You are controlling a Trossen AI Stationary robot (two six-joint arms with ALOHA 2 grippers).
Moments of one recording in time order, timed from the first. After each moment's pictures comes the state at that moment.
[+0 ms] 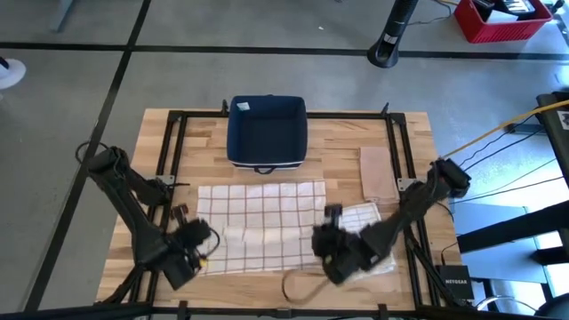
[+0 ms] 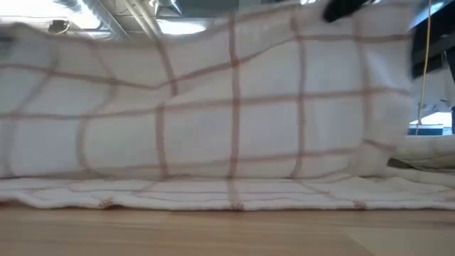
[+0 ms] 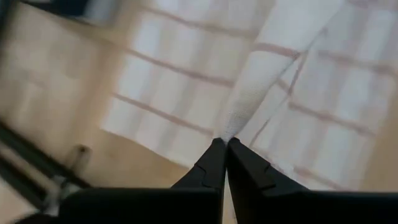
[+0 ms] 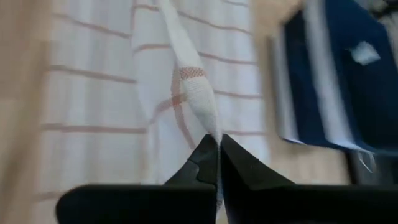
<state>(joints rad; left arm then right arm) -0.92 1.59 1.31 -1.43 -0.50 -1.32 0.68 1.77 1.46 -0.95 0.73 0.39</state>
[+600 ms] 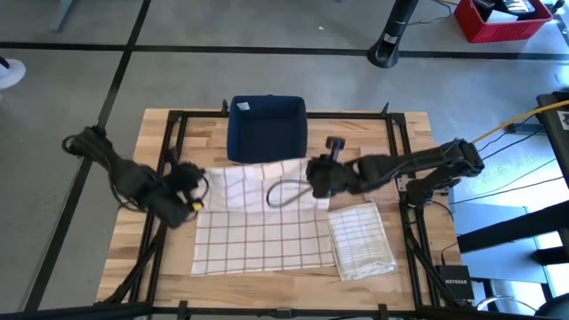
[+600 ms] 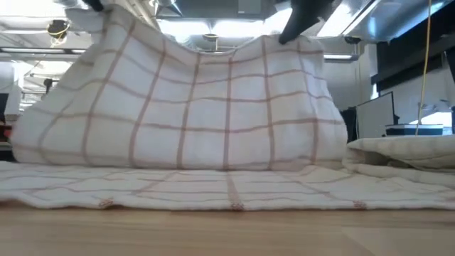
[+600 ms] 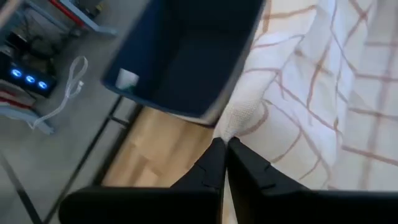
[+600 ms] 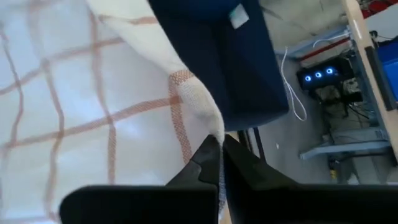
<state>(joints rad) -0.63 1.20 1.30 -1.57 -0.89 -0.93 0.21 1.54 1.39 -0.90 0.78 0.01</state>
